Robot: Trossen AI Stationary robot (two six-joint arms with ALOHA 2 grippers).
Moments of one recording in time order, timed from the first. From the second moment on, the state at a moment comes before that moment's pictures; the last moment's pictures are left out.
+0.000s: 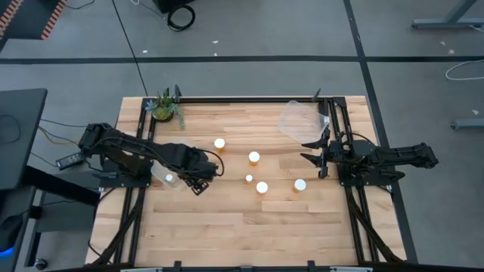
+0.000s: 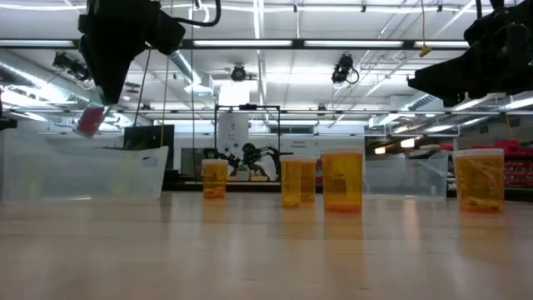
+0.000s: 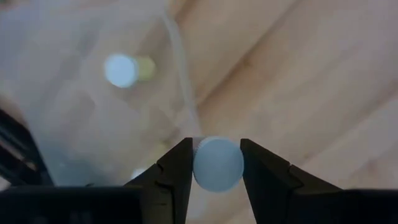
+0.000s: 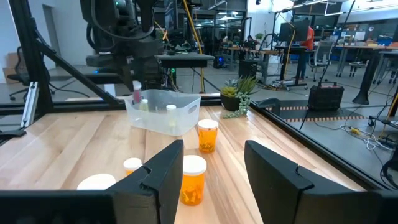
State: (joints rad) left arm -0.21 1.54 1.26 -1.30 -0.14 -0.93; right arm 0.05 0.03 0.01 0.05 0.26 -0.03
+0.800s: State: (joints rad) left arm -0.13 1.51 1.00 -1.21 -0.21 -0.80; right arm 0.05 0.03 0.01 0.05 0.26 -0.03
